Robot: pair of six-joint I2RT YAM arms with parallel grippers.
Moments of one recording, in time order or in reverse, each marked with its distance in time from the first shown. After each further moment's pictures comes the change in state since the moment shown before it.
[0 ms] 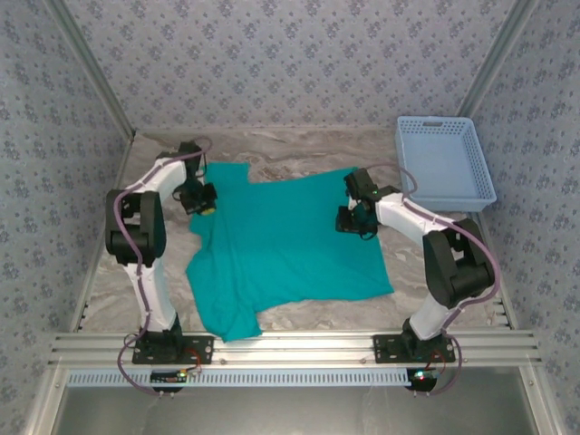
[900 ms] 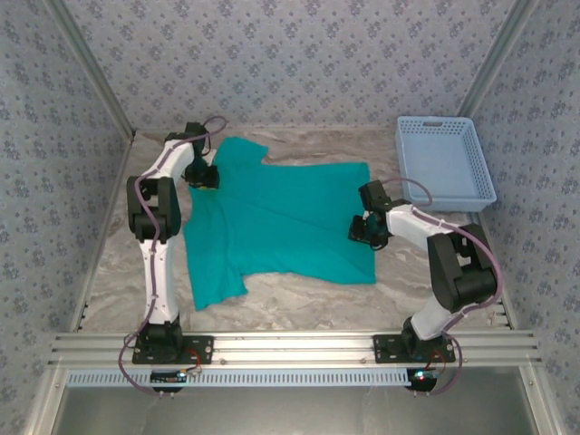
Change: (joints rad) left arm 0.022 0.344 0.538 -0.090 -0.106 0.468; right arm -0.082 -0.064 -0.137 0.077 0.034 0.079
